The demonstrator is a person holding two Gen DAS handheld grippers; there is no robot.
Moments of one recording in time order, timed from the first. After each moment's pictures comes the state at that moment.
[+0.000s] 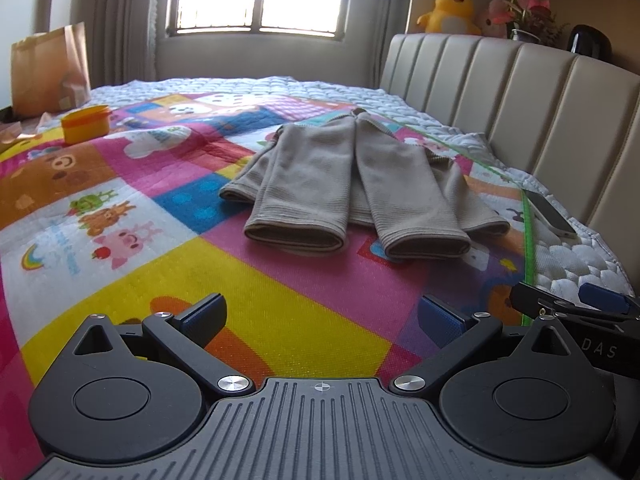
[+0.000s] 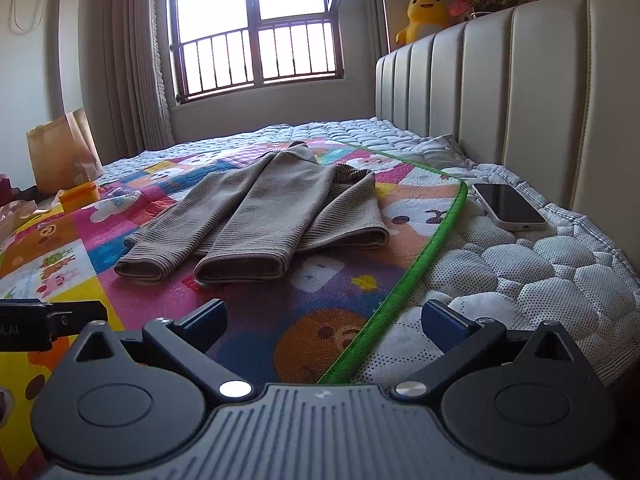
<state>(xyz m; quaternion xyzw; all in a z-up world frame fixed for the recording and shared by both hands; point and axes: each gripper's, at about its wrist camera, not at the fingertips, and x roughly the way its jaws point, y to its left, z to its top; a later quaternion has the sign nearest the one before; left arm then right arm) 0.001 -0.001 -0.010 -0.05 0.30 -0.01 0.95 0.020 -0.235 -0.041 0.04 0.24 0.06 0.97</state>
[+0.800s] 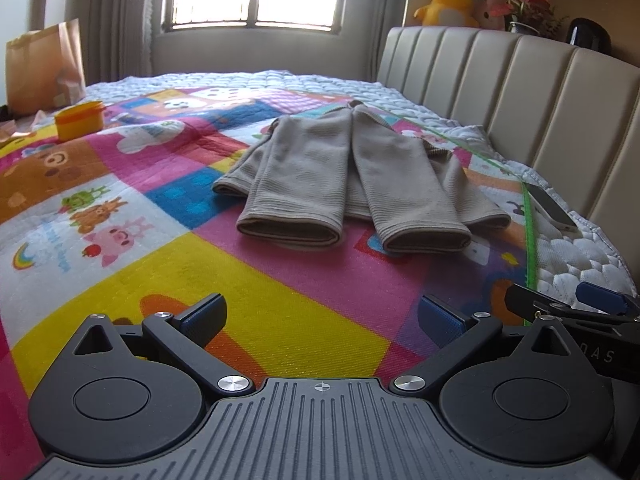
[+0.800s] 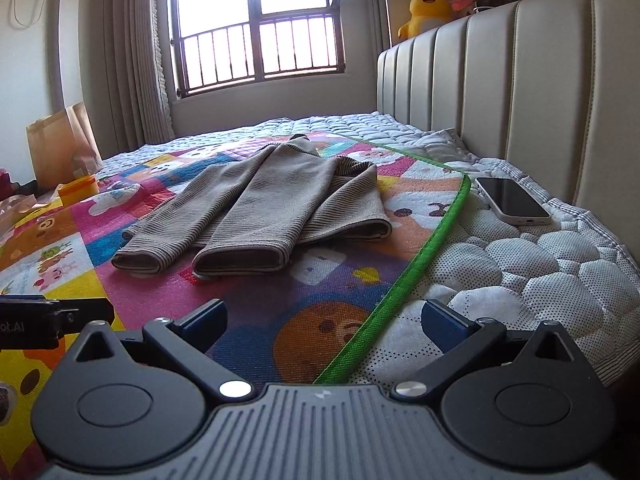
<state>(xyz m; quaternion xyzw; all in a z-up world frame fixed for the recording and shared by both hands) 0.009 -0.005 -0.015 -0.05 0.31 -0.02 0.95 0.024 -0.233 -0.047 0.04 0.25 0.06 0.97</state>
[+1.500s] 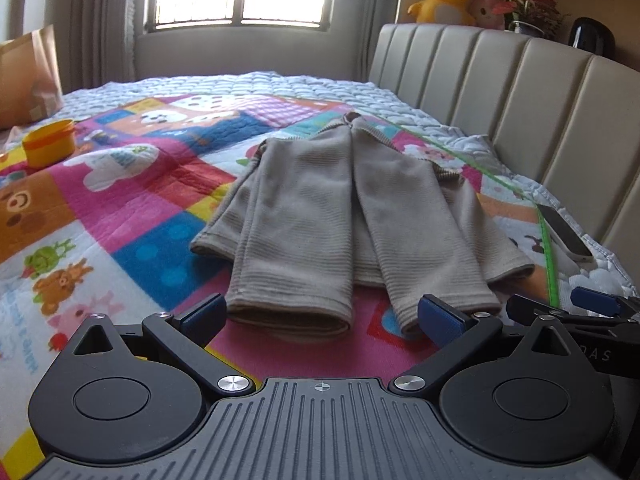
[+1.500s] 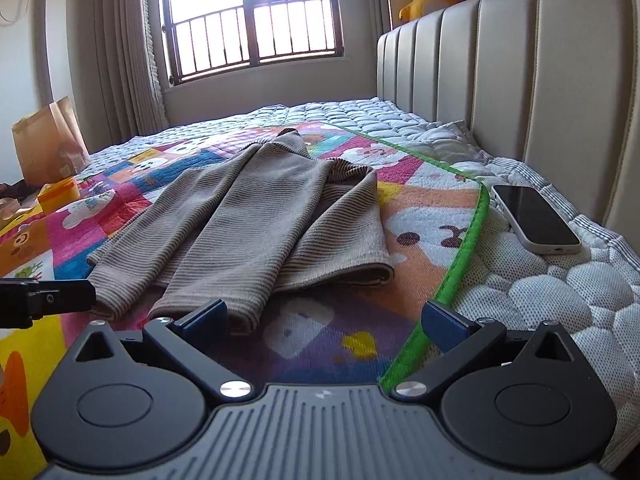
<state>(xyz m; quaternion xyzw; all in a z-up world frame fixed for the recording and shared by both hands) 0.097 0.010 0.002 -0.04 0.31 -0.04 0.95 0.111 -0.237 -0.037 0.04 0.28 0.06 0.96</state>
